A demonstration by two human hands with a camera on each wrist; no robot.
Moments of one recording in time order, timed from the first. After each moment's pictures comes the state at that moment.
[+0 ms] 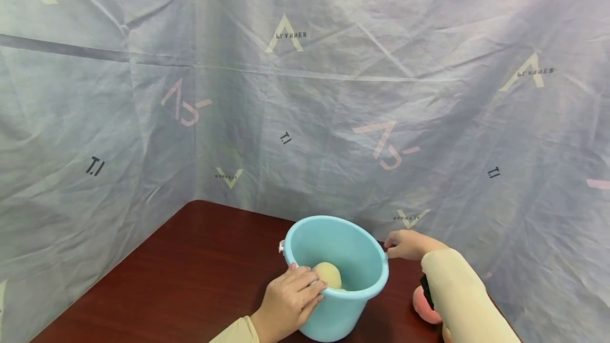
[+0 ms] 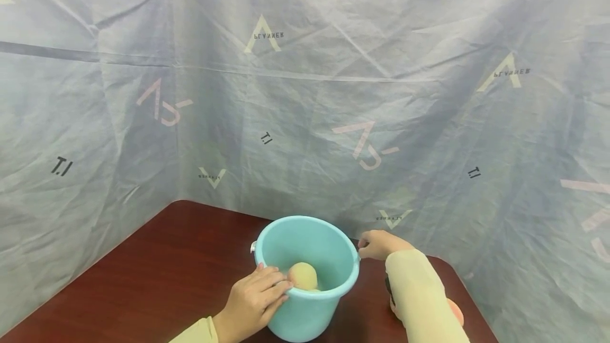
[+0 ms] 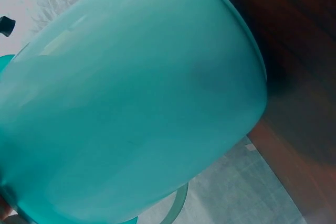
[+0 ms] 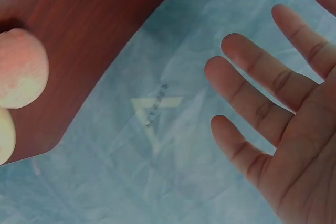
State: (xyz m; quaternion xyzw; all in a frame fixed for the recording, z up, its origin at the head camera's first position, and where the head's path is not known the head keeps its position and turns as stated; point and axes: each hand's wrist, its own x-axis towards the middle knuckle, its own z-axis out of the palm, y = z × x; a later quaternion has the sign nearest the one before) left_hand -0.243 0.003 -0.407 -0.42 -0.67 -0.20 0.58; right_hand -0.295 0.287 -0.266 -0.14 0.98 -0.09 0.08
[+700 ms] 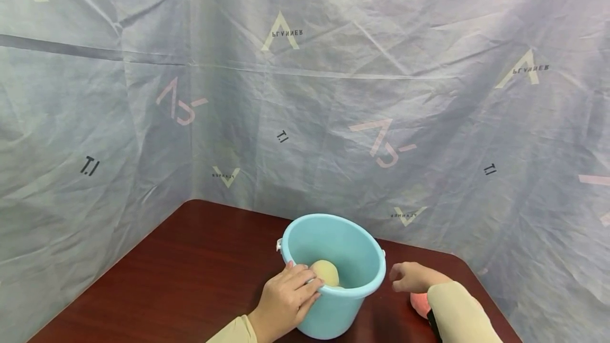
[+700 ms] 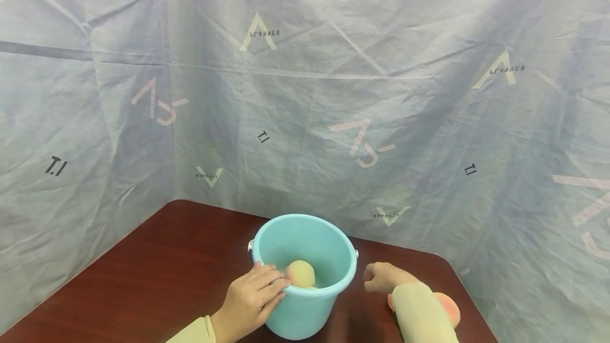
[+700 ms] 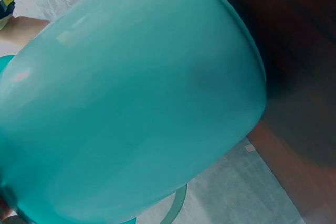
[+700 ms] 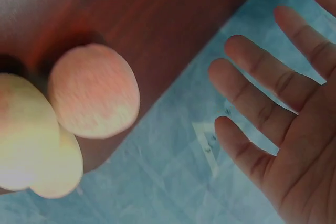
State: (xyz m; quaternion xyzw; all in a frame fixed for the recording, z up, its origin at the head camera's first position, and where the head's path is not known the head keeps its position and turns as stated) left_hand -0.244 0.004 -0.409 -0.42 -0.66 -0.19 0.59; right_hand -0.282 0.318 -0.330 -0.11 0.97 -0.14 0.14
